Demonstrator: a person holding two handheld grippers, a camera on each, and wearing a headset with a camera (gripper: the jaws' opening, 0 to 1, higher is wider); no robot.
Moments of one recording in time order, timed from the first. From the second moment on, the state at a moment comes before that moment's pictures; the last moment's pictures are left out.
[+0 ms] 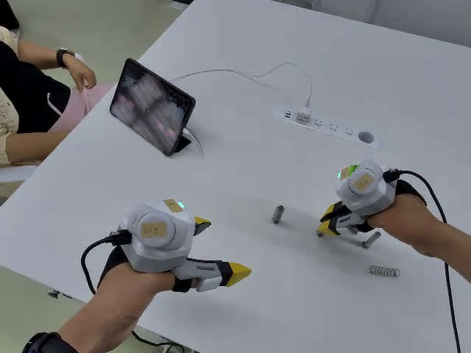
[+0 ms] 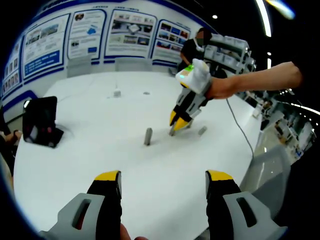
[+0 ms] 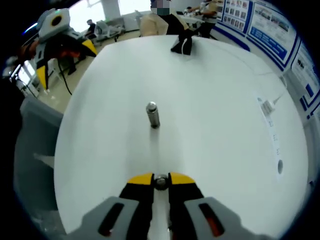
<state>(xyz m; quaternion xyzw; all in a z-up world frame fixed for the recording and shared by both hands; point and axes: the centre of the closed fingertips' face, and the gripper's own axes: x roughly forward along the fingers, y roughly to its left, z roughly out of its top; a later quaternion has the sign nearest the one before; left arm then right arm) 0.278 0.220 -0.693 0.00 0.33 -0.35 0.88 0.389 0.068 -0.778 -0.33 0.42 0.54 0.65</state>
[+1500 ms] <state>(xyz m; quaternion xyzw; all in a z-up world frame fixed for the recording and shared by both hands) 0.272 0.216 -0.685 0.00 0.32 -0.35 0.88 0.380 0.050 -0.733 -0.24 0.40 0.51 0.72</state>
